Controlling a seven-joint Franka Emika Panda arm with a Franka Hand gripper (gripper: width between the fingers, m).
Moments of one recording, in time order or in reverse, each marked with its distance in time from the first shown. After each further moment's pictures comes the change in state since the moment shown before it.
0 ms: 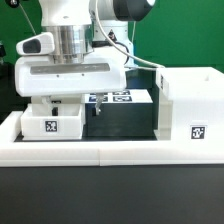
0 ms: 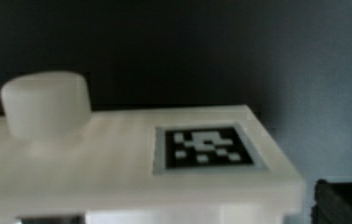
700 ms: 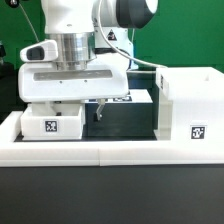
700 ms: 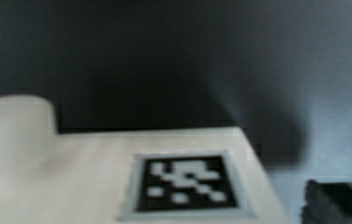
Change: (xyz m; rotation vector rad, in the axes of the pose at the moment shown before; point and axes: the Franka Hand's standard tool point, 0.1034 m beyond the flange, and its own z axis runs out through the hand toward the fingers) arm 0.002 -0.009 0.006 -0.002 0.003 0.005
